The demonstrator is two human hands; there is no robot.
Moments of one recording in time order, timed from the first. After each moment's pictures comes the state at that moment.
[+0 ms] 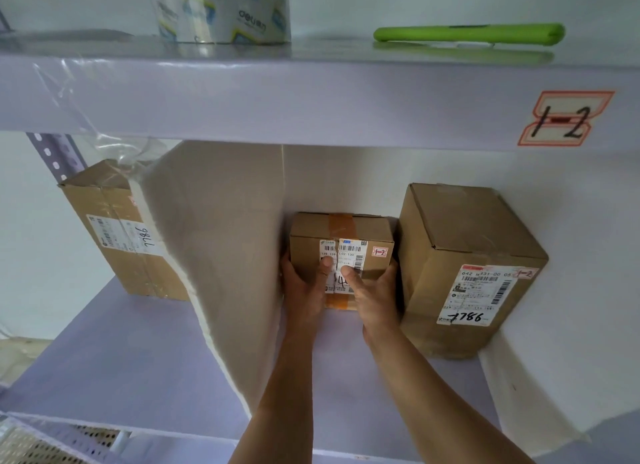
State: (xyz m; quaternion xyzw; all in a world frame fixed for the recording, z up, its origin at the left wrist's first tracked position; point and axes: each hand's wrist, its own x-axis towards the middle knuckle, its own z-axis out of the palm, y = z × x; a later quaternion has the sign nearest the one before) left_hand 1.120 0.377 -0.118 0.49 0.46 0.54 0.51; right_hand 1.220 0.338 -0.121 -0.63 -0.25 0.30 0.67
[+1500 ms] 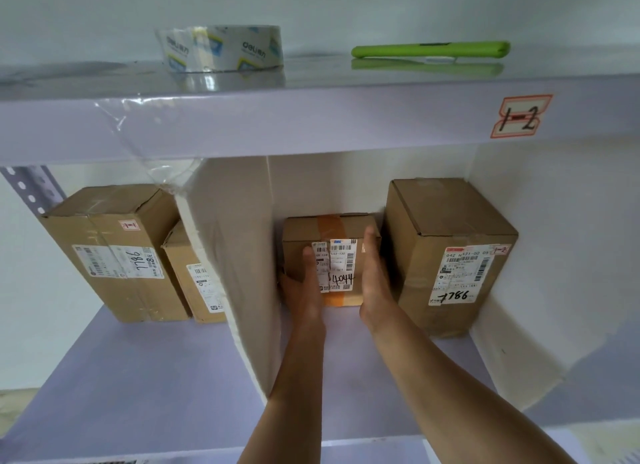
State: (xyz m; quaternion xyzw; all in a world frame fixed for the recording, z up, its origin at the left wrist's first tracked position) left_hand 1.122 0.366 -0.096 0.37 0.49 0.53 0.58; right_hand 1.218 0.347 -0.094 -0.59 -0.12 0.41 0.68
